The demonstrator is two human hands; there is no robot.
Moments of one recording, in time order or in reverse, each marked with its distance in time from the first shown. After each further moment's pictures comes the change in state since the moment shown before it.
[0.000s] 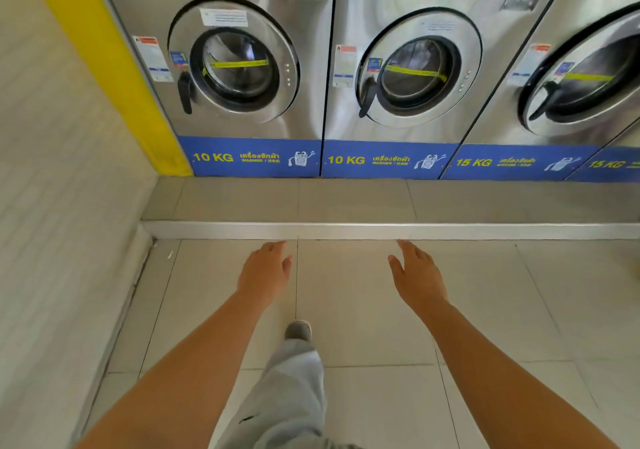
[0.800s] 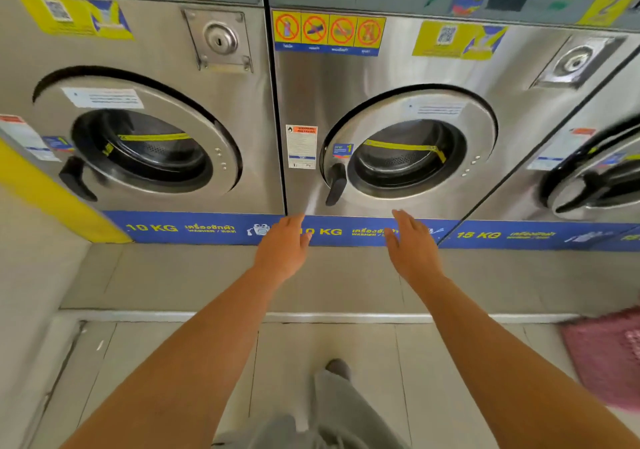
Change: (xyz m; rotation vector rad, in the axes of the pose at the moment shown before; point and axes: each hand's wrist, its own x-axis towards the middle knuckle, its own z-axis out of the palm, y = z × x) left_hand 0.465 0.192 -0.064 -0.165 -0.001 0.043; right_hand 0.493 0.027 -0.122 0.071 0.059 -0.041
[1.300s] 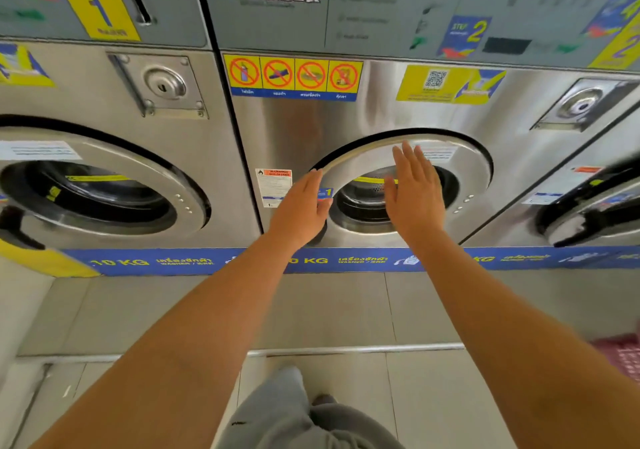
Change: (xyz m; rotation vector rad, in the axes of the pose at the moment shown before) left_hand 0.177 0.084 -0.029 -0.074 0.103 0.201; right_hand 0.182 -0.022 -0.072 -0.201 0.321 -0.237
